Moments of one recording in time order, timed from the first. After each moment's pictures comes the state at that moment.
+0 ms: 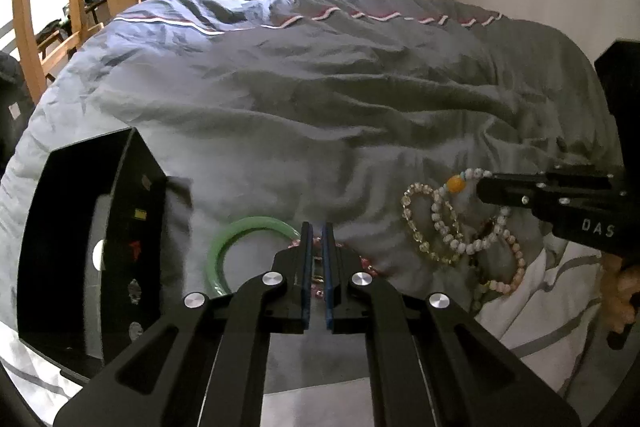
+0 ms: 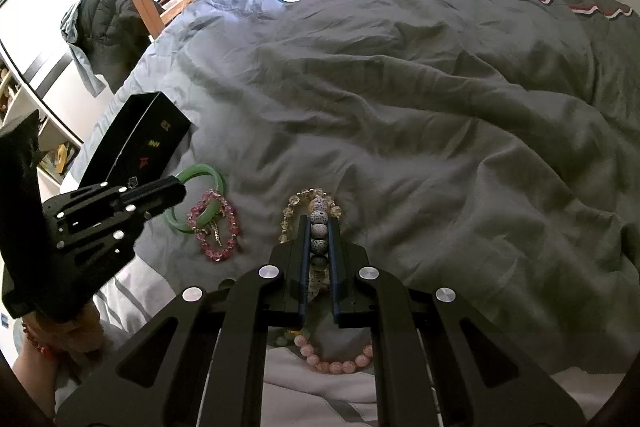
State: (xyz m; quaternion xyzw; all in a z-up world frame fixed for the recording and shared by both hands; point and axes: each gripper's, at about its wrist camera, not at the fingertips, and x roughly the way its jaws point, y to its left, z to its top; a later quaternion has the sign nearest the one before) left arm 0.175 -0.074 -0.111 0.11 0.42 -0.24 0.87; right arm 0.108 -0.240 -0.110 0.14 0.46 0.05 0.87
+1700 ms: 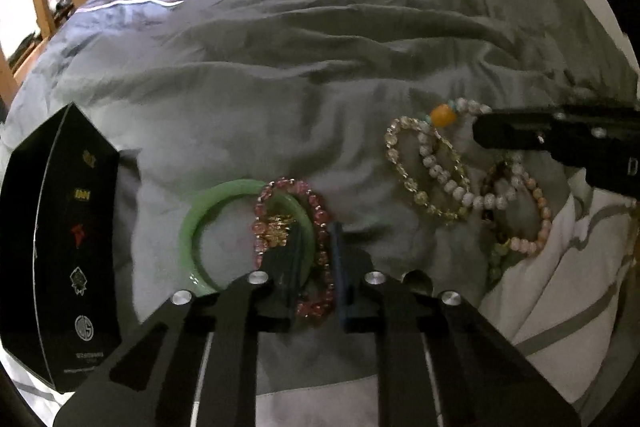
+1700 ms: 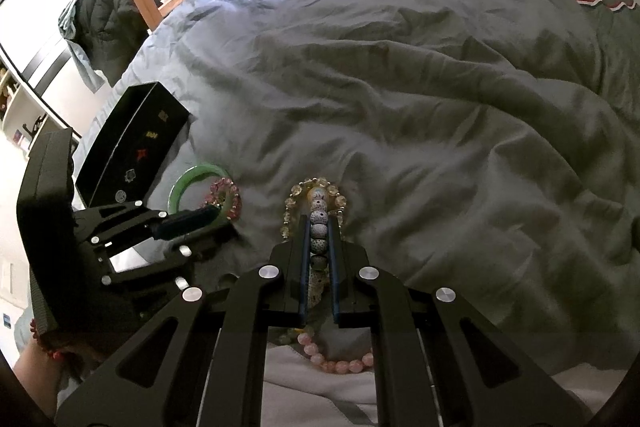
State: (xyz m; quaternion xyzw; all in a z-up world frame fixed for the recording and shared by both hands) left arm 0.168 -0.103 -0.151 0.17 0.47 -0.26 0.83; right arm 0.110 -0.236 -0.119 0.14 0.48 0.05 0.87
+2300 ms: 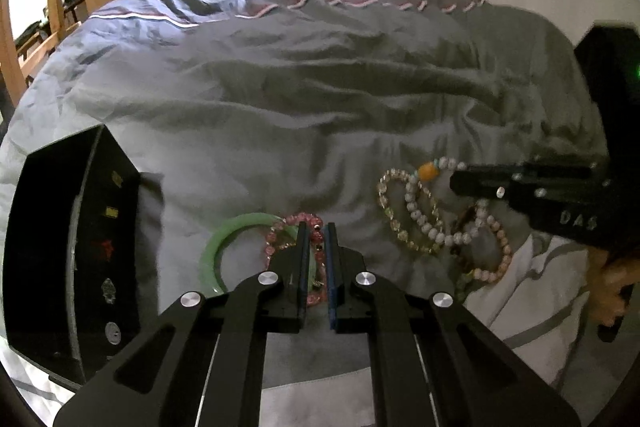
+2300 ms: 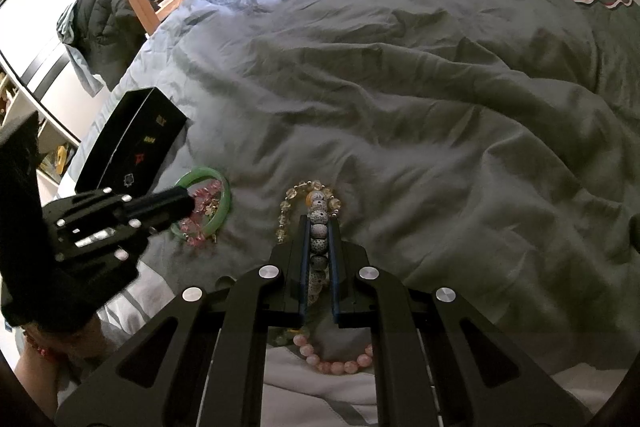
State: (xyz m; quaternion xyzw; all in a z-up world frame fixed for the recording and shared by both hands) left arm 0.169 -0.083 -0.114 0.11 0.44 -0.28 0.85; right arm 0.111 -0.237 -0.118 0.15 0.47 0.05 0.87
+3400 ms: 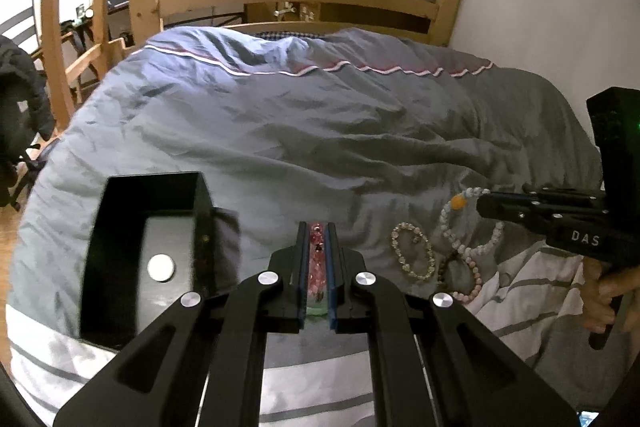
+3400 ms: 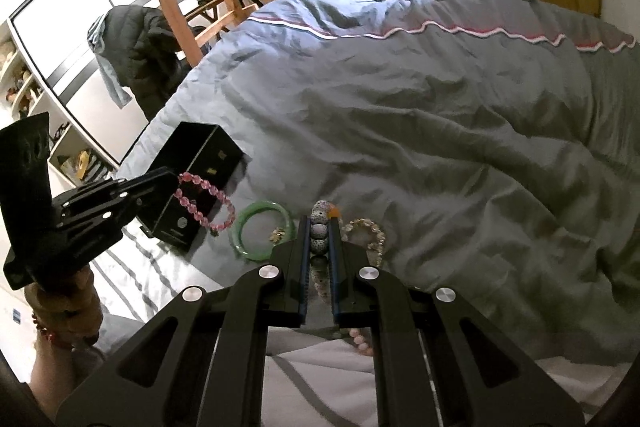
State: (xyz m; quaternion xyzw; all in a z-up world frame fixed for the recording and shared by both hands) left arm 0.158 -0.026 -0.036 0.07 0.39 -0.25 0.88; right arm 0.093 -0.218 -0.042 0.14 0.43 0.08 0.89
